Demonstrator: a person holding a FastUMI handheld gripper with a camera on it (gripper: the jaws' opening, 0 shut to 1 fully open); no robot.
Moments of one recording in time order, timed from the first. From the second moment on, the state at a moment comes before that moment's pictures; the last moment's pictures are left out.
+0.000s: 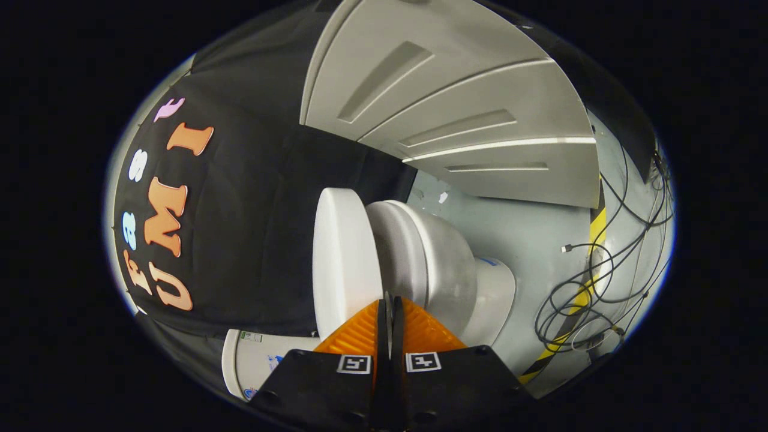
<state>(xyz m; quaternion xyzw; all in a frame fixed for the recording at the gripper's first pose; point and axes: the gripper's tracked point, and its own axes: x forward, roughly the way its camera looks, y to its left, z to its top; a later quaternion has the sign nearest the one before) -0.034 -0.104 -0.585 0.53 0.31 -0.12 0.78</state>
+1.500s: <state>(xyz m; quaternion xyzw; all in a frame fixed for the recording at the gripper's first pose) 0.002 0.039 -0.386 0.31 0.26 -0.06 0.91</state>
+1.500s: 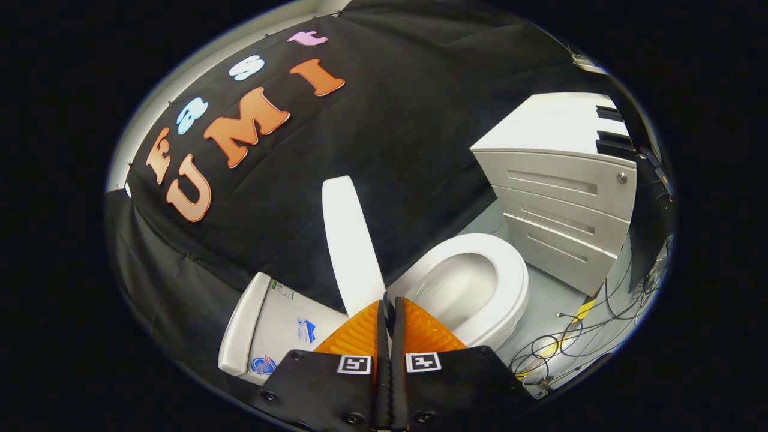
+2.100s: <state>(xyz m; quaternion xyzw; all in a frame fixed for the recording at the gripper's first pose) 0.000 0.132 -0.346 0.19 0.25 -0.01 0.95</state>
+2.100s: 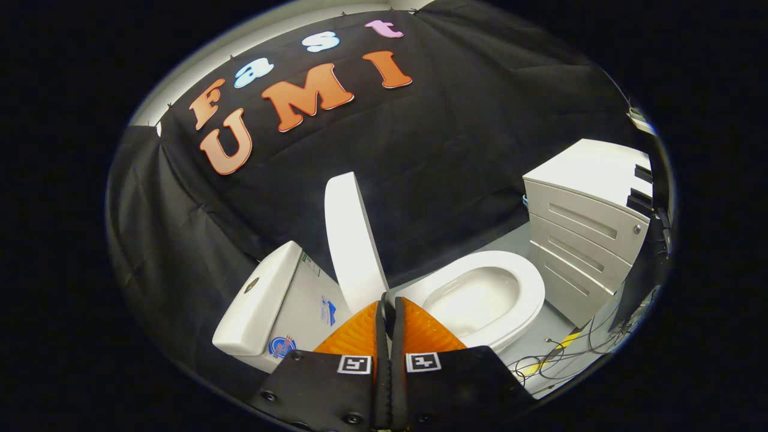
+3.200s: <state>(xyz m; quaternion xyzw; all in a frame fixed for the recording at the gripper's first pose) -0.016 0.252 -0.342 0.09 0.25 0.06 0.96</state>
